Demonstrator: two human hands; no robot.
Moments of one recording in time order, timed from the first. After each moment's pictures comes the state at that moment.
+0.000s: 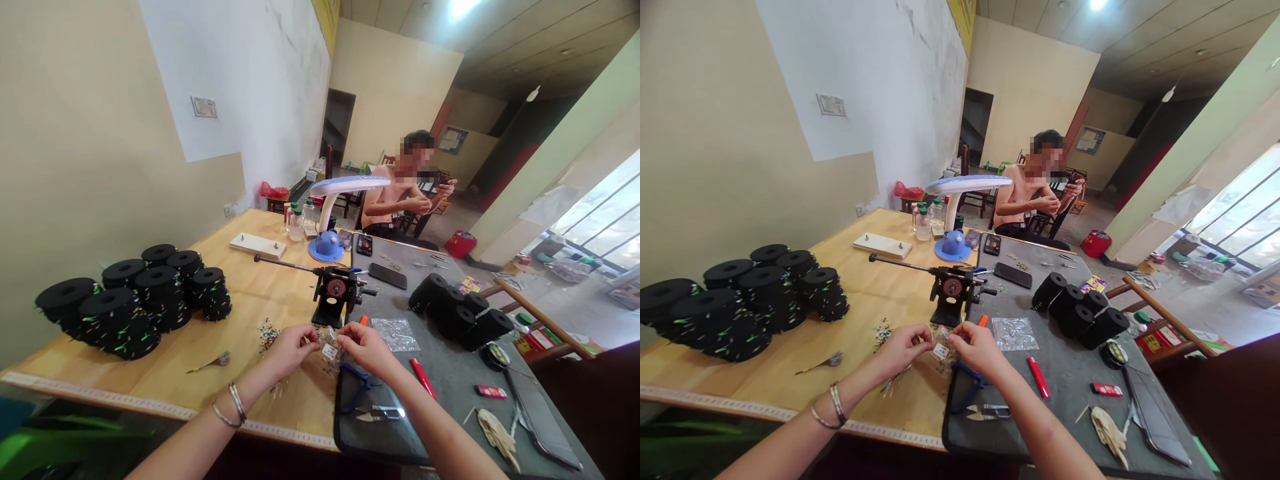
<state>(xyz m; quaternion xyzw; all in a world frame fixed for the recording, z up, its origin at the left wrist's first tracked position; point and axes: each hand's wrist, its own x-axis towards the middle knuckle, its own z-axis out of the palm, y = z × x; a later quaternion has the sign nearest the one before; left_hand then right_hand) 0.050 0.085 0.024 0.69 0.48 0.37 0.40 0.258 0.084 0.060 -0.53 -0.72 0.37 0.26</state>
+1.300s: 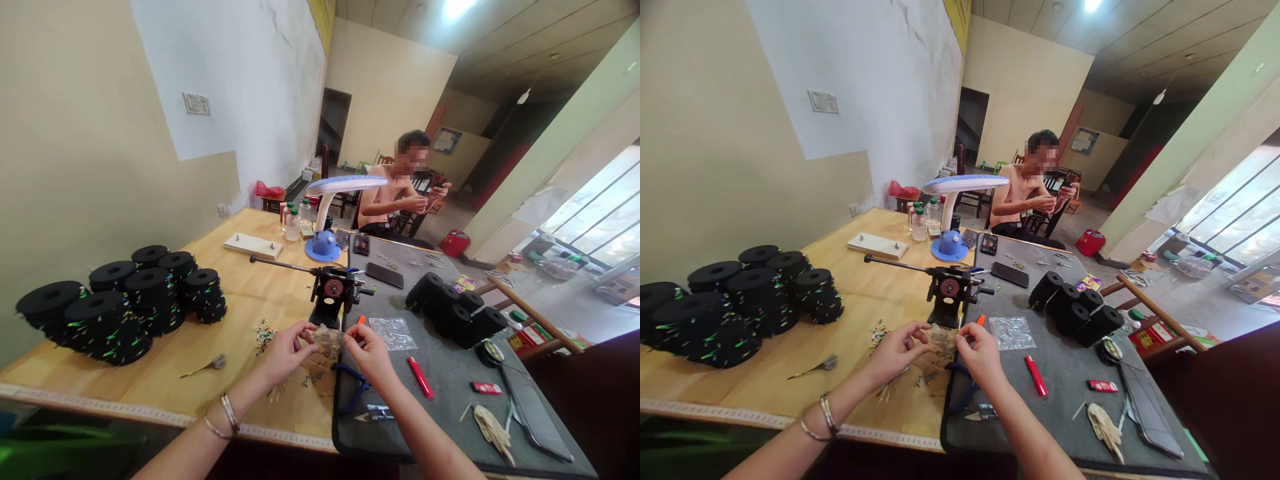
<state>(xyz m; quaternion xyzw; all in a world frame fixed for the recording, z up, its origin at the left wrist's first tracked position) 0.048 0.082 0.014 0.67 0.49 0.39 0.40 0.257 0.071 0.050 -0.56 -0.68 0.25 0.40</state>
